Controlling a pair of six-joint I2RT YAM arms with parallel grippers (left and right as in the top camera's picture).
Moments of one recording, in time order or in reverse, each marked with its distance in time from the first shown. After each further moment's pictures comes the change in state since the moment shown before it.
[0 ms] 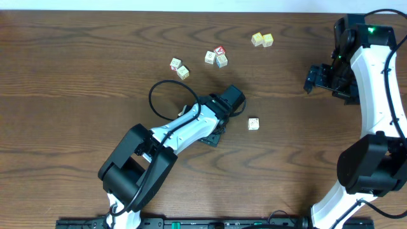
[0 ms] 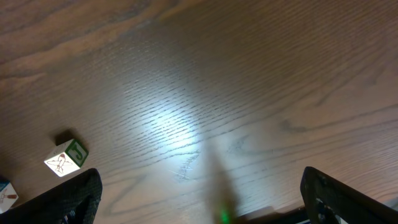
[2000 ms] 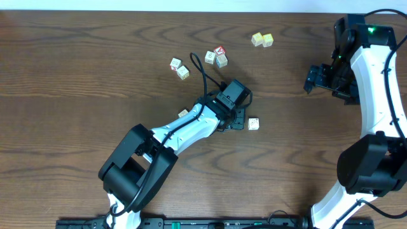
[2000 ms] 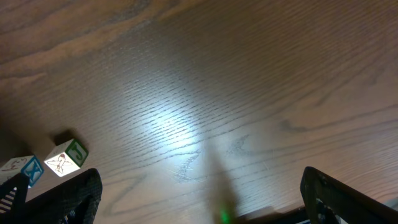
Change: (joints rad) left arm -0.006 0.000 0.000 0.273 0.196 1.332; right arm 0.000 0.000 0.000 0.000 0.000 0.000
